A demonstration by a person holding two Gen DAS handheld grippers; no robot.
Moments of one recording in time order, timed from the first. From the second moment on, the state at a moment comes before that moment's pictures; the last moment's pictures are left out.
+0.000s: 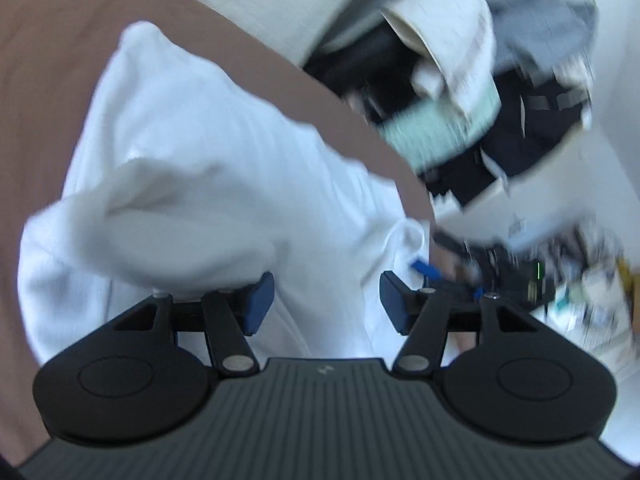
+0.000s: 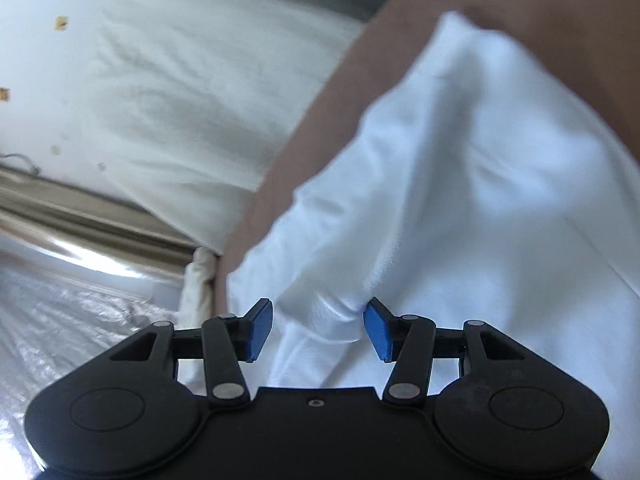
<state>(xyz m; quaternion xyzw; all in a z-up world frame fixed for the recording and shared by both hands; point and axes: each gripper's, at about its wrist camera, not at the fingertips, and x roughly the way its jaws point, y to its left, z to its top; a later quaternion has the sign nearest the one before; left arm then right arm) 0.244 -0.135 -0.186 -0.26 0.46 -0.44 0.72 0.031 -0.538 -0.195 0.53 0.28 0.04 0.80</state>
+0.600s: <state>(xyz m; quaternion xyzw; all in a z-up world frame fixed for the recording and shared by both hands) 0.190 -0.137 -0.137 0.01 0.40 -0.46 0.79 0.007 -0.542 -0.127 0.21 0.31 -0.14 0.92</state>
